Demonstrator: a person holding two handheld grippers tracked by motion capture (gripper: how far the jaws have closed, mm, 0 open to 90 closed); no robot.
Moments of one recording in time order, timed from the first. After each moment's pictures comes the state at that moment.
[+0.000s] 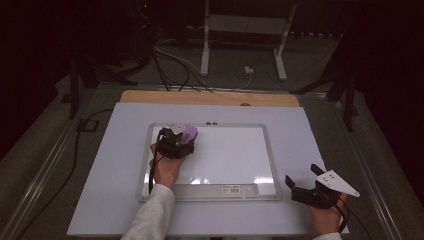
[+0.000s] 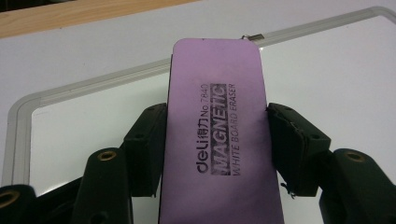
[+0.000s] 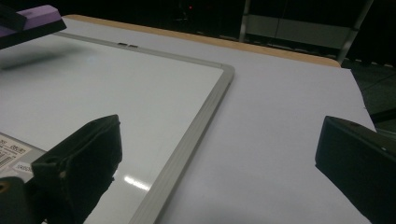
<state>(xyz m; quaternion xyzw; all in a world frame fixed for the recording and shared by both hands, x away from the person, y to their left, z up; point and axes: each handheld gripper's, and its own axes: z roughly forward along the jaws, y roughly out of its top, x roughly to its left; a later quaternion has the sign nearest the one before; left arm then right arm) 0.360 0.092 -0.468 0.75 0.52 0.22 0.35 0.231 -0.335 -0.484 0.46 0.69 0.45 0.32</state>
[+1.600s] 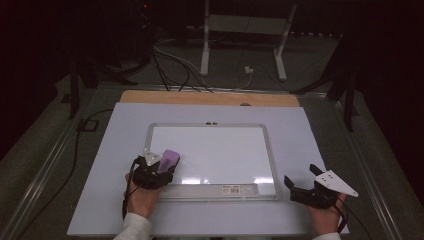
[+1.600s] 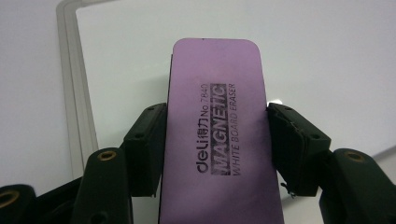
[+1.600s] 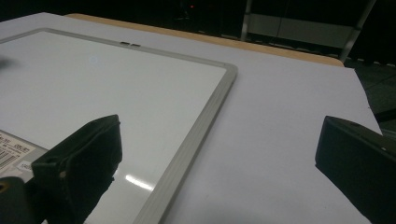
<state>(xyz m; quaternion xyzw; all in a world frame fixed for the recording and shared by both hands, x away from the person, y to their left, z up) 0.277 0.148 -0.487 0.76 0.53 0.21 0.33 0.231 -0.332 -0.484 0.46 0.69 0.45 0.32</state>
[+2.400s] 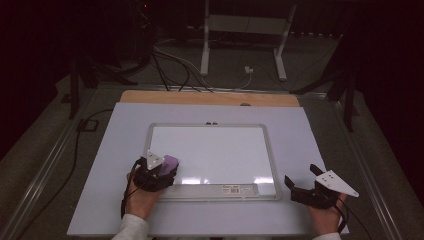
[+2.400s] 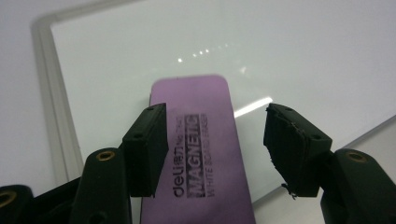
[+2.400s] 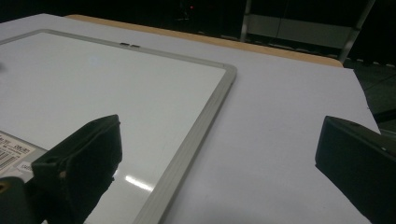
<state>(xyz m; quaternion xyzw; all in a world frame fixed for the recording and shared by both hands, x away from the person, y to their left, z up) 0.277 0.147 -0.488 0.78 0.48 0.20 0.34 0.230 -0.333 -0.484 0.46 0.69 0.46 0.32</state>
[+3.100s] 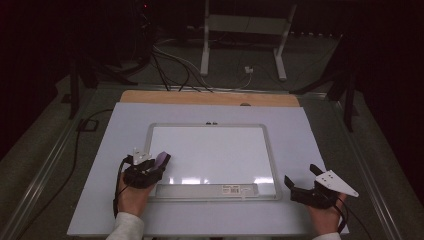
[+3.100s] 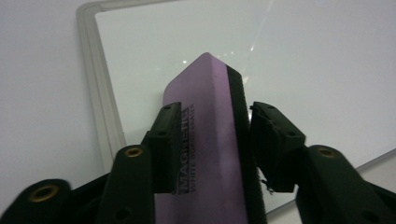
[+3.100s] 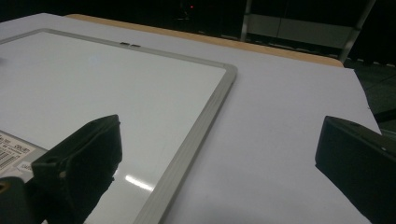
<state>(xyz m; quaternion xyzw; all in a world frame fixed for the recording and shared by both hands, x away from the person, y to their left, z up) 0.280 0.176 -0.484 0.74 0.53 0.19 0.36 0.230 -0.332 -0.484 0.46 0.69 0.46 0.32</state>
